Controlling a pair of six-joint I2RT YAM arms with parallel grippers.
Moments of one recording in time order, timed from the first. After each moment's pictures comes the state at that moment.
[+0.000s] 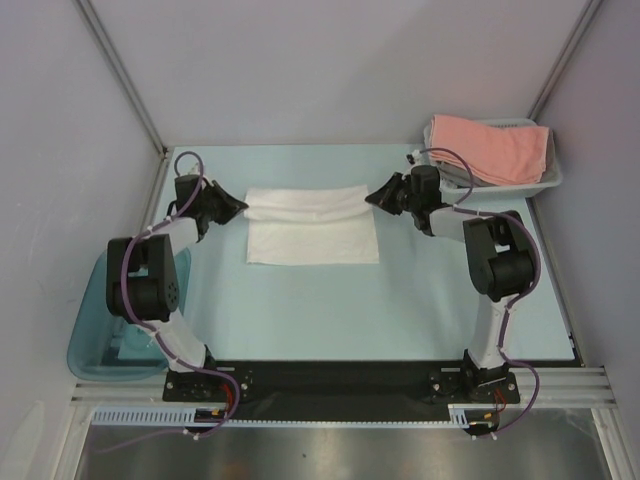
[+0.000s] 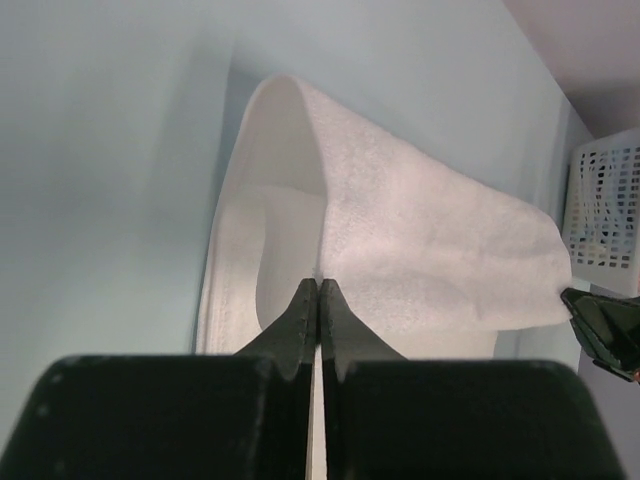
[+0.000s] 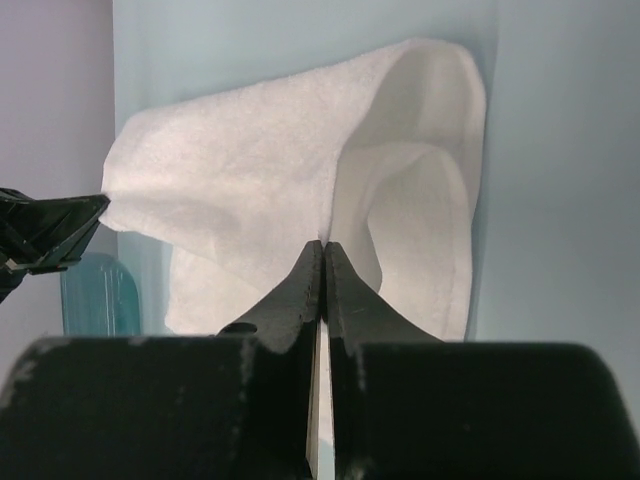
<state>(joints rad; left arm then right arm) 0.08 1.77 1.00 0.18 0.40 -0.68 0.25 1.99 1.18 0.37 -0.39 0.76</state>
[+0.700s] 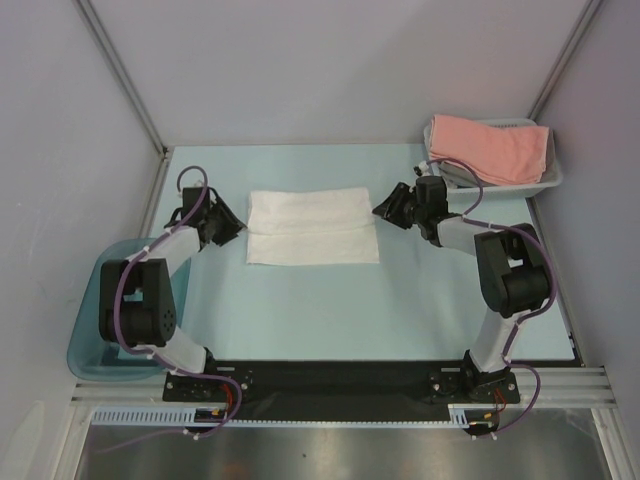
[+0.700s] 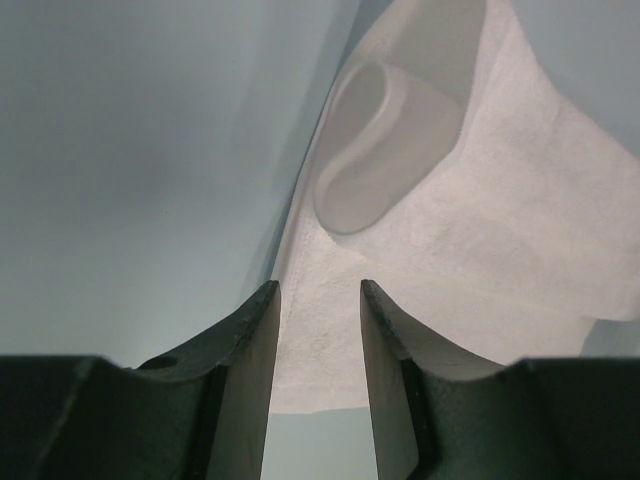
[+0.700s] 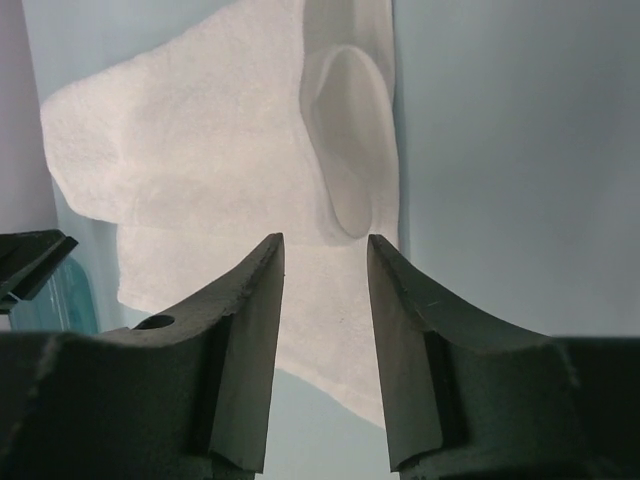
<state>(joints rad) 0.01 1.57 0.90 -0.14 0.14 -0.65 0.26 1.83 1.02 0.27 -0.29 0.72</state>
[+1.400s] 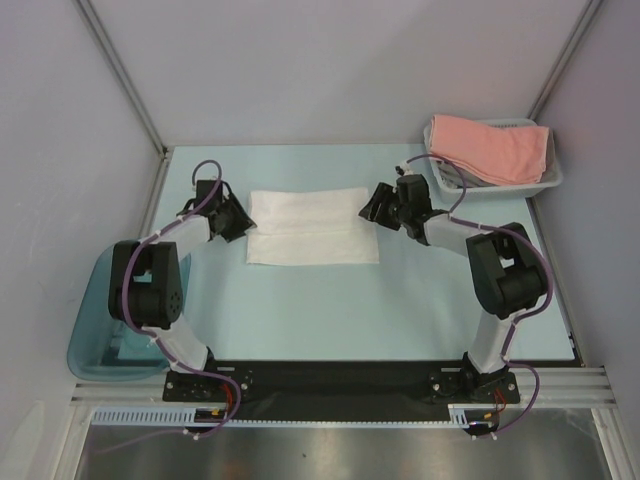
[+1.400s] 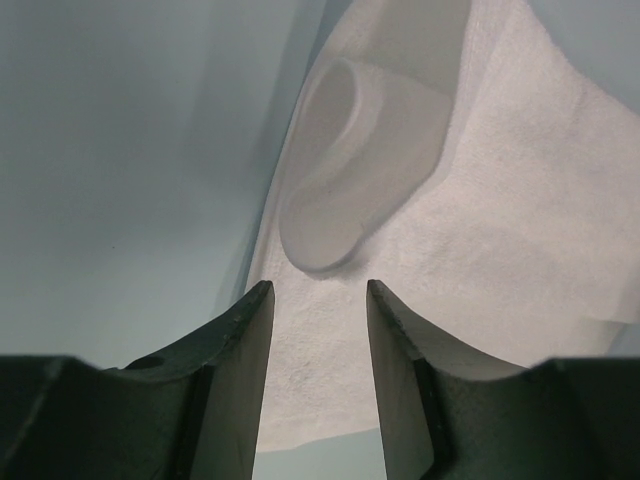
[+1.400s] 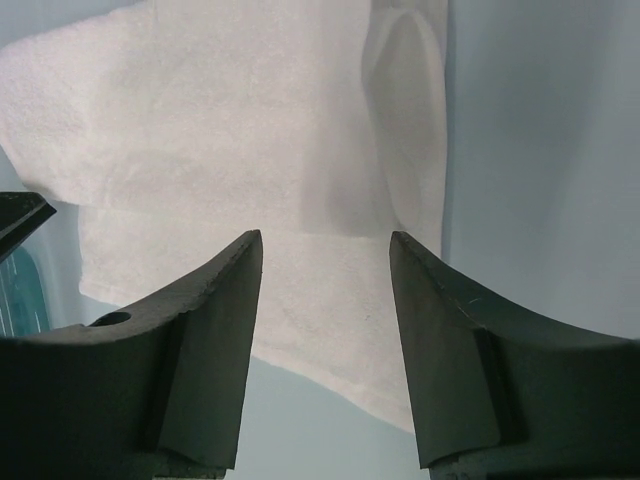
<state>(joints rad) -0.04 1.70 1.01 -0.19 0.13 -0.63 0.36 1.84 1.09 0.16 -0.18 0.65</state>
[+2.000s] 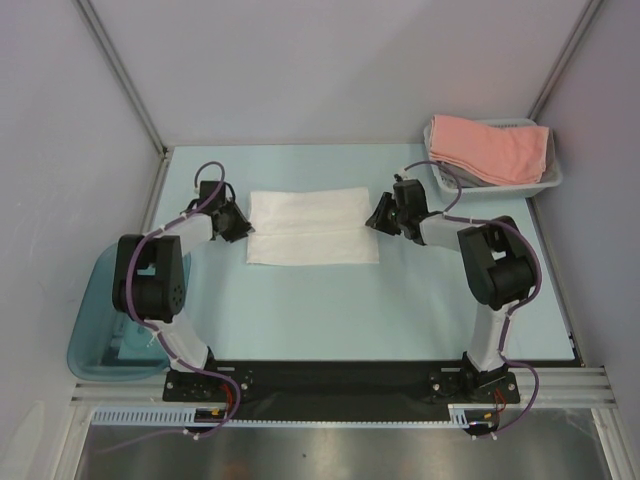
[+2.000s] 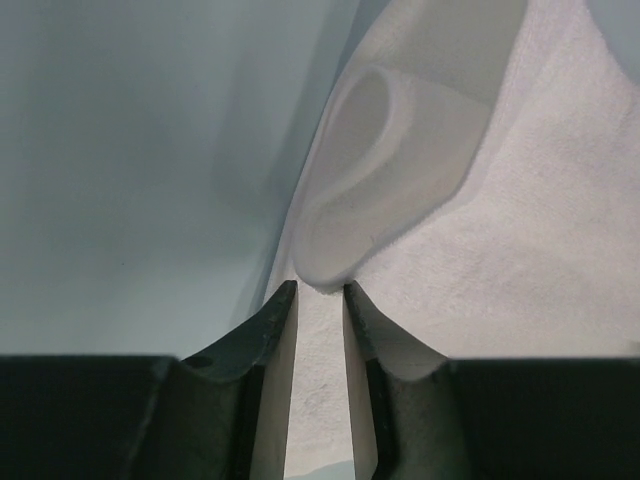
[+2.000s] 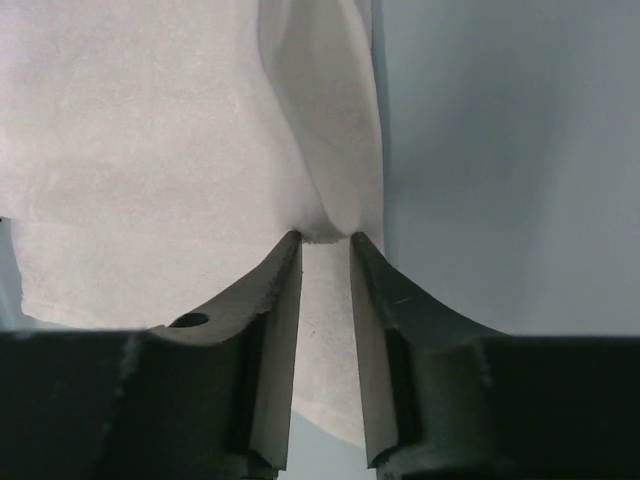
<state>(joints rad) -0.05 1.75 1.03 -0.19 0.10 -0.63 0.36 1.92 1.10 0.13 -0.14 0.64</state>
